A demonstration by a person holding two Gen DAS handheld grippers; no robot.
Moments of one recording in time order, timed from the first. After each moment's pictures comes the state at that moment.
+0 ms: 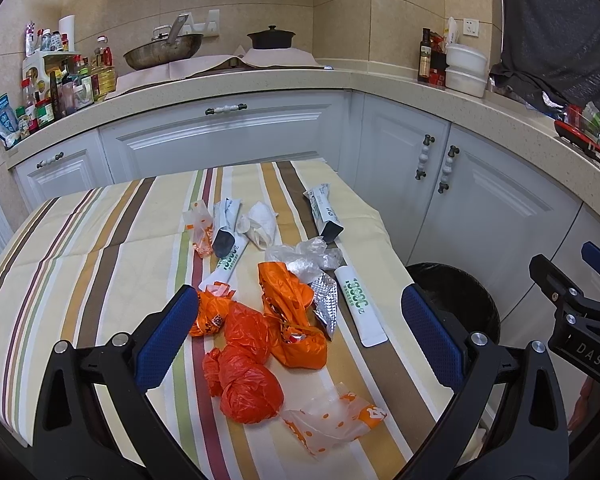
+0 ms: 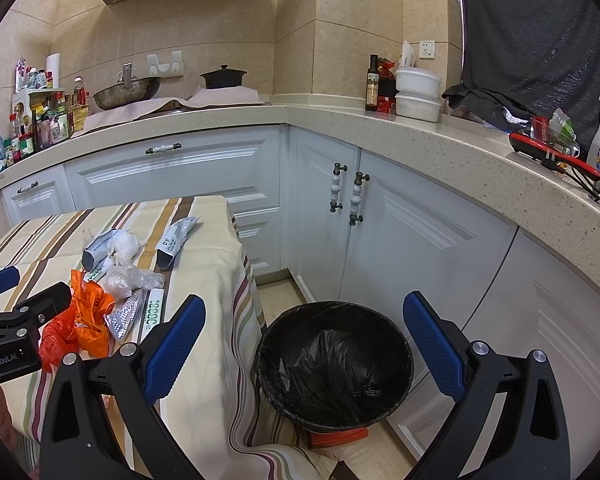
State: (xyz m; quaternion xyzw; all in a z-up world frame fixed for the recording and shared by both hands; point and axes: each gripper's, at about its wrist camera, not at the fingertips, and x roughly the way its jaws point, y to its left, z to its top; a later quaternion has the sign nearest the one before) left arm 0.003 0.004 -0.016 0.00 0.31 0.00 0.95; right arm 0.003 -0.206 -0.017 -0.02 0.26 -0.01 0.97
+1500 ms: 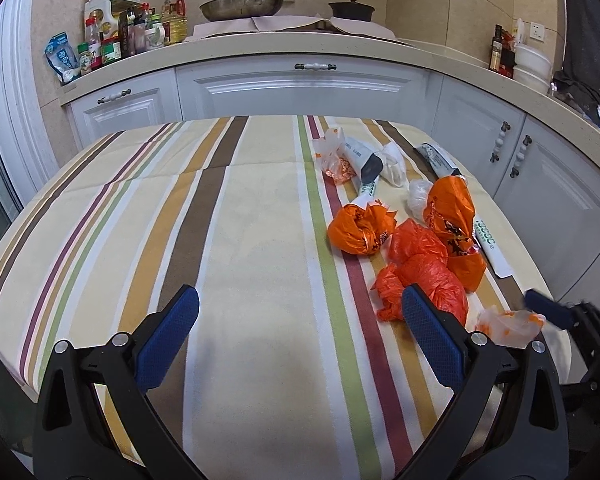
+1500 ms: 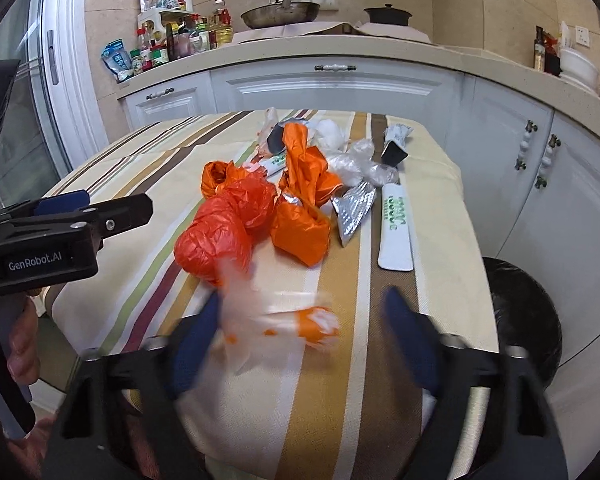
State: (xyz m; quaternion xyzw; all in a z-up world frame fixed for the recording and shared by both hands) left arm -0.041 0.109 -0.059 -0.04 0.35 0.09 0.93; right arm -0.016 -0.072 -0.094 -0.06 0.35 0.25 0.90
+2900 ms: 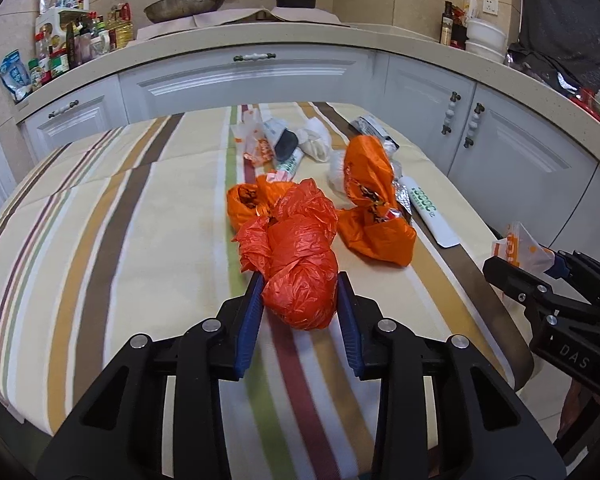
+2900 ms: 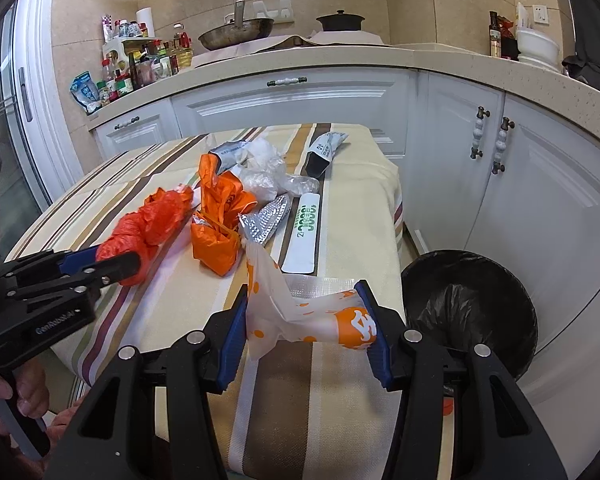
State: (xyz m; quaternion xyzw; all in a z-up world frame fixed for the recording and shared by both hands) left arm -0.034 0.063 -0.072 -0.02 0.36 0.01 0.93; right arm -0.008 -0.129 -0.082 -0.02 0.34 0.20 0.92
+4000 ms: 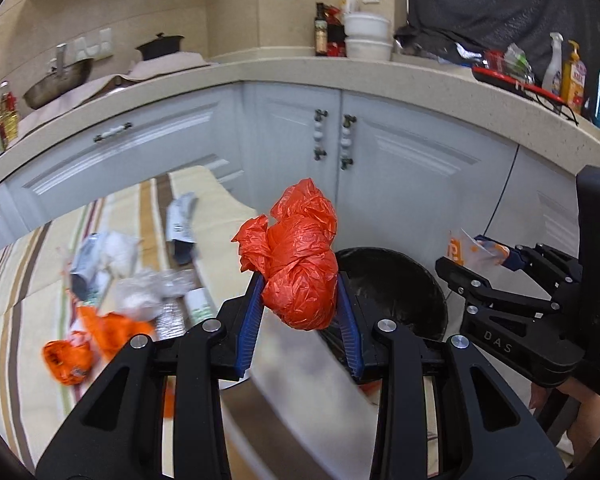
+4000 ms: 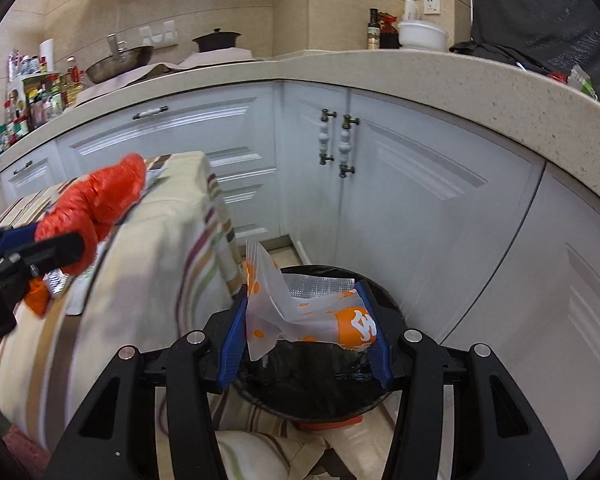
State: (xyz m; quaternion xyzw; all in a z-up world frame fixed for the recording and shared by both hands) left arm 0.045 -0.110 -0.038 0.06 0.32 -0.15 0.93; right arm 0.040 -0.267 -0.076 -0.01 0.32 0.02 0.95
